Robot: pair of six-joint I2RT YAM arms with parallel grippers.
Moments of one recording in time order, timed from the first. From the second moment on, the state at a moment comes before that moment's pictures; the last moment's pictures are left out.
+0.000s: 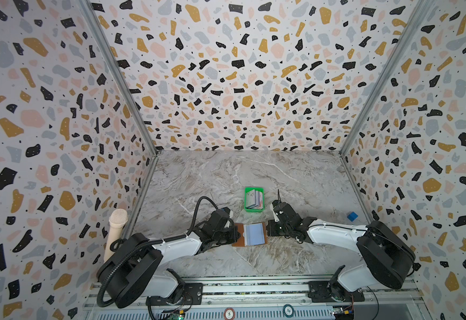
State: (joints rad) left arm -0.69 1.37 0.45 0.06 0.30 -0.77; right arm 0.76 1.48 0.64 -0.09 -0.08 0.64
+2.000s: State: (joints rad) left arm -0.69 1.42 0.40 0.18 0.32 -0.74; right arm 0.88 1.70 0.96 -0.33 -0.18 0.45
